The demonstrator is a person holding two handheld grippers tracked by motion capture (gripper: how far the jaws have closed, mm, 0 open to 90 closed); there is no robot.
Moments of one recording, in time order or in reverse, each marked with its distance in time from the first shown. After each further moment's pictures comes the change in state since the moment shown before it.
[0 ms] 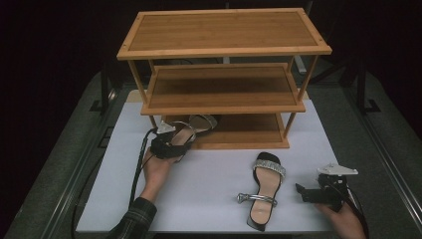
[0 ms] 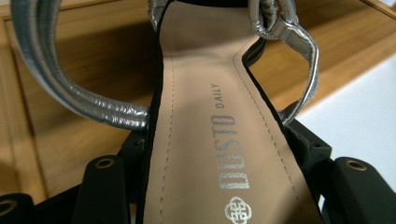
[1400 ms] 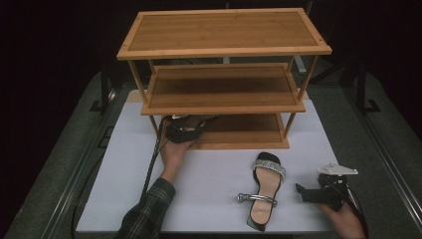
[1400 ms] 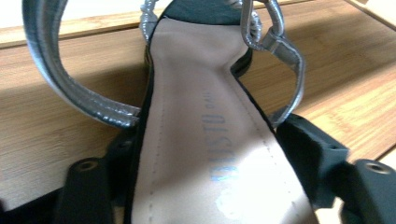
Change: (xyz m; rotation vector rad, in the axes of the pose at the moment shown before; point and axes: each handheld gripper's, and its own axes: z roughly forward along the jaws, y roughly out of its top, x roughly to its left) left arm 0.010 0.027 0.055 -0.029 0.038 -0.033; right arm 0.000 0.000 0.000 0.000 0.001 0.000
